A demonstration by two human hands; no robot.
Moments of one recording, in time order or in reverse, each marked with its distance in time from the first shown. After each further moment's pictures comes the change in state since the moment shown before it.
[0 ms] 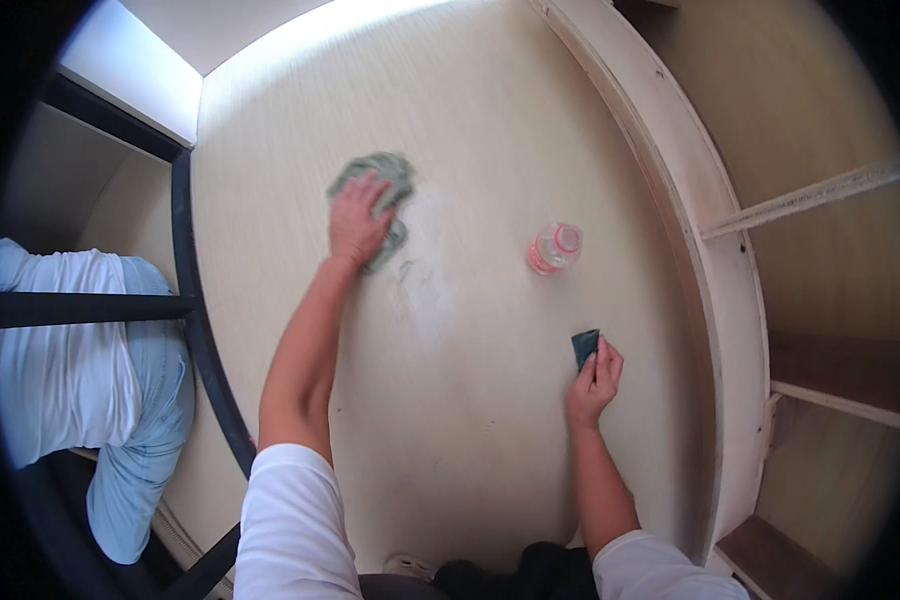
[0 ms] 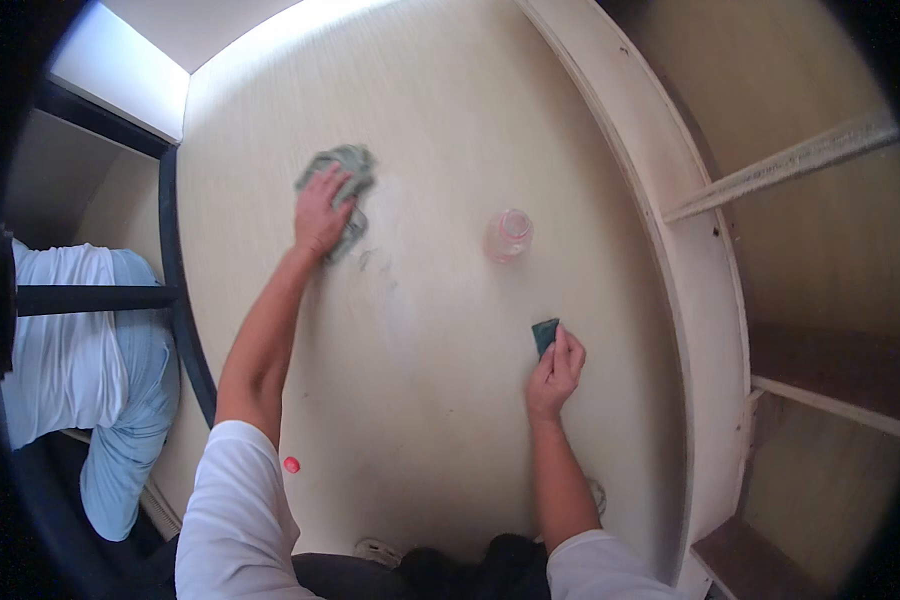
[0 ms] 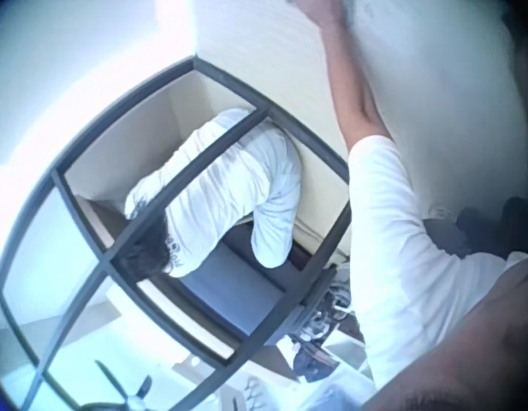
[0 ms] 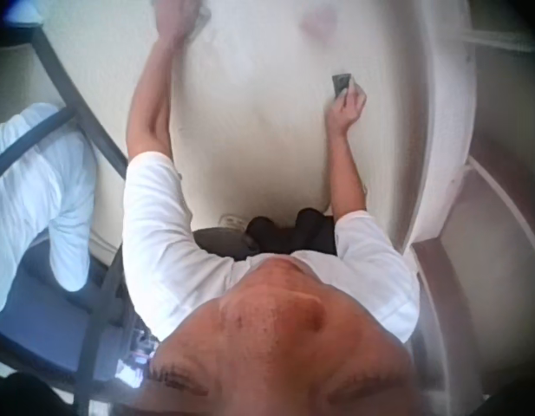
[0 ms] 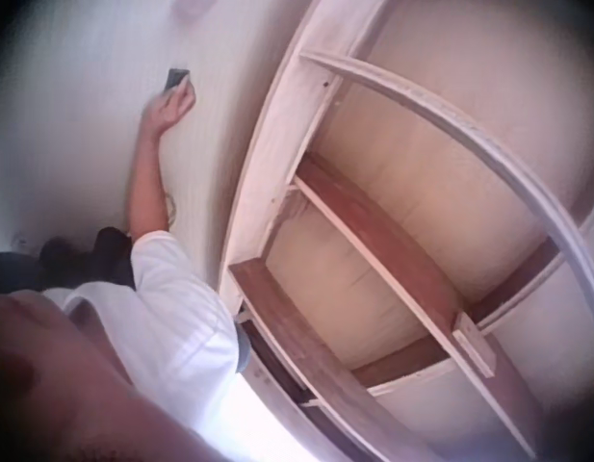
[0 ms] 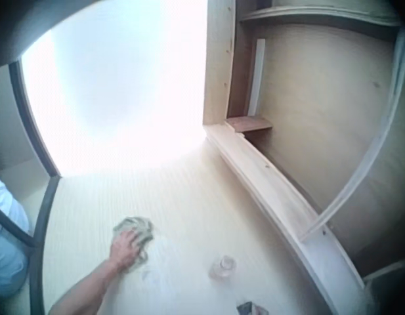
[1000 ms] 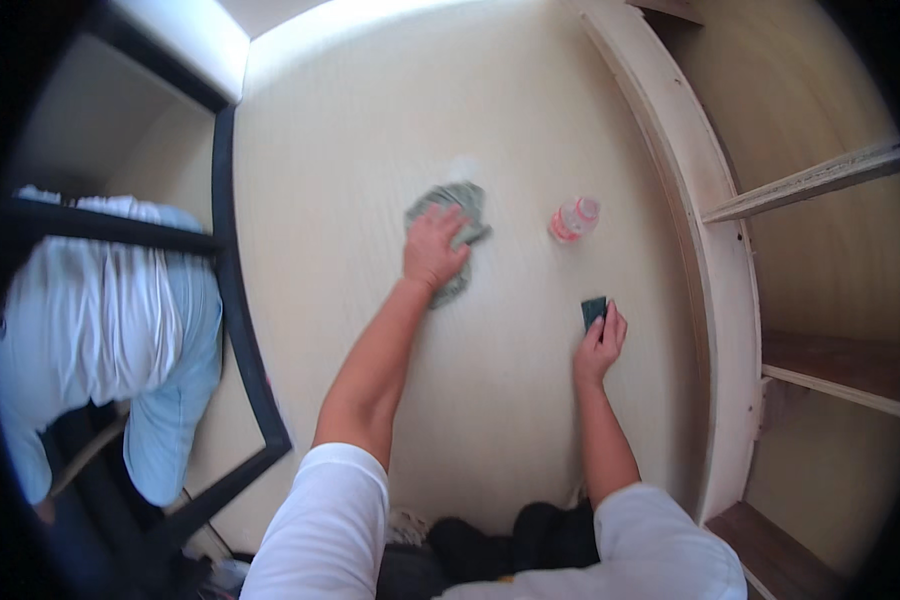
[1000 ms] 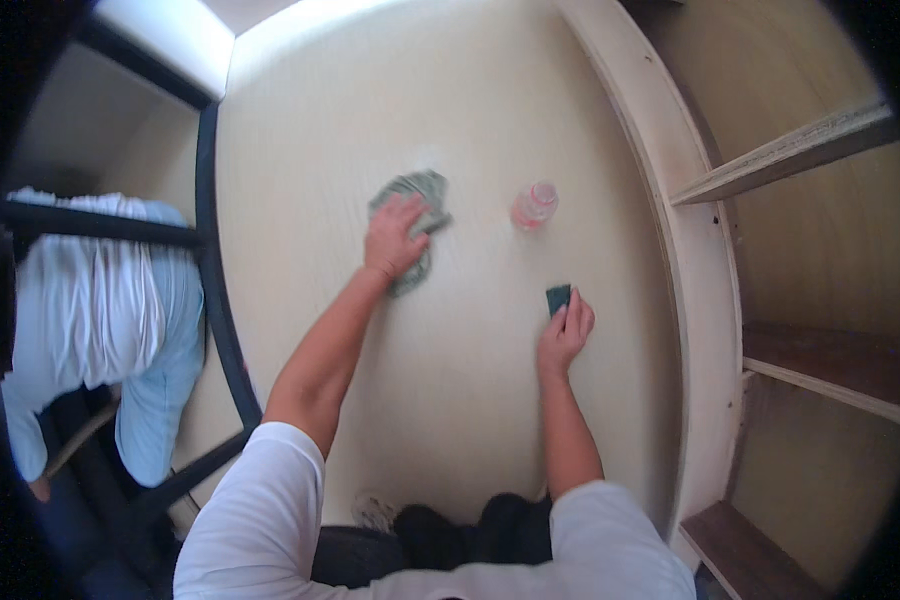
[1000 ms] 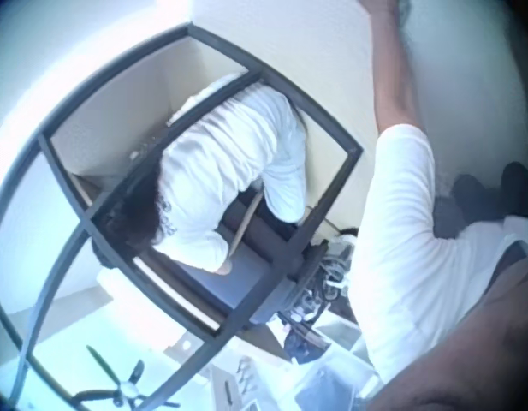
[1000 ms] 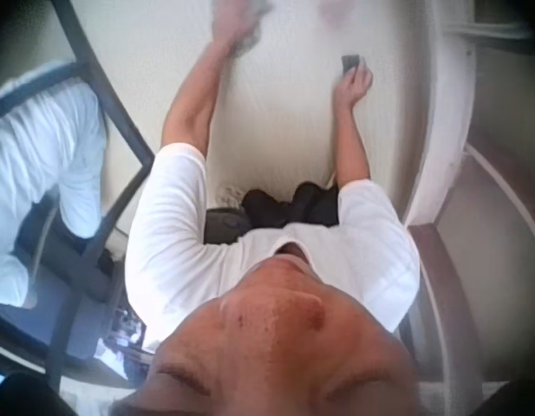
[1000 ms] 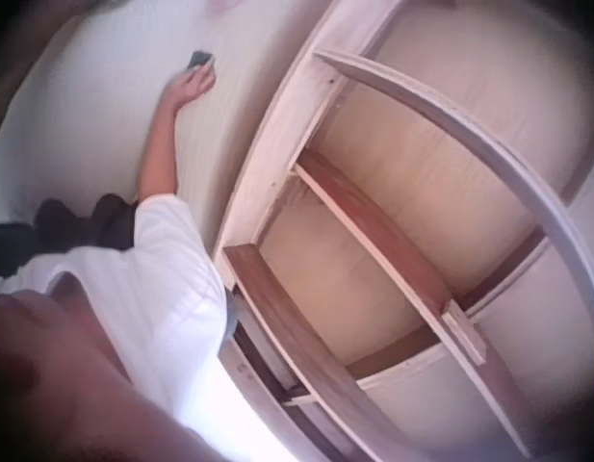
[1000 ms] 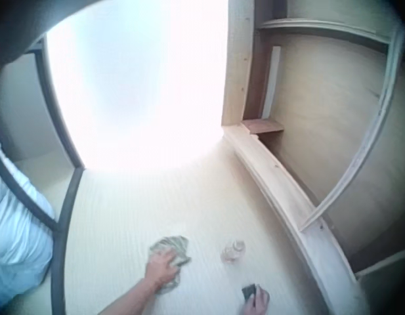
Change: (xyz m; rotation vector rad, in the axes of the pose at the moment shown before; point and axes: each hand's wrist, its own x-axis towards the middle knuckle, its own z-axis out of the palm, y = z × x) left_hand -0.090 0.079 -0.010 -0.136 -0.095 0.018; right_hand 0.000 -0.017 -0.004 -0.021 -0.069 0.033
